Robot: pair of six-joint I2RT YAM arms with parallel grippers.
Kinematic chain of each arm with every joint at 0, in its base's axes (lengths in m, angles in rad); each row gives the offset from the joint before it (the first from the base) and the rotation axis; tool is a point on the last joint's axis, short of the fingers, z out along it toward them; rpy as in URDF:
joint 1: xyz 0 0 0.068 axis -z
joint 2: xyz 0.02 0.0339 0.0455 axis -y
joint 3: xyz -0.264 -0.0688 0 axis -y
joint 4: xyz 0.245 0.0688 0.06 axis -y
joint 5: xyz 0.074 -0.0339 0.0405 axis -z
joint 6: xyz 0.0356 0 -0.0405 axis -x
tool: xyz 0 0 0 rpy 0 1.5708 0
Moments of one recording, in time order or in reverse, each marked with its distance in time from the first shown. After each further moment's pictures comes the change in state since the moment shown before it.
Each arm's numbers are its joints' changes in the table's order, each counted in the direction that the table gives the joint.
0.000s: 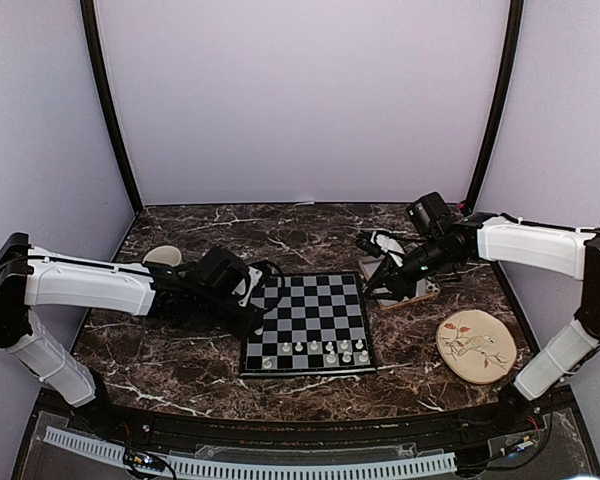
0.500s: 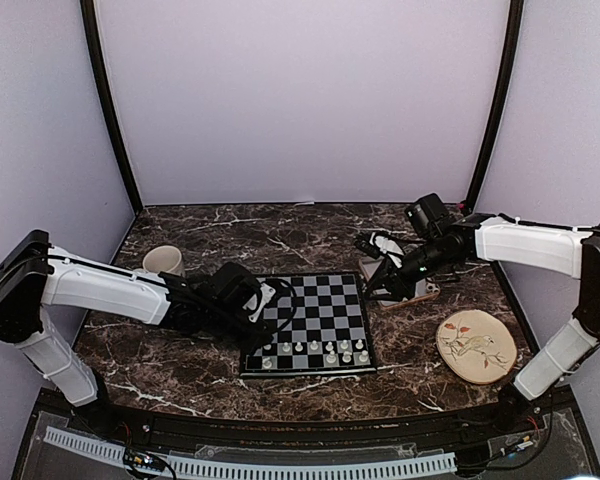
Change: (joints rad) left arm 0.055 -0.074 -0.025 0.065 0.051 -0.045; right arm 0.001 -0.015 0.000 0.003 0.001 0.000
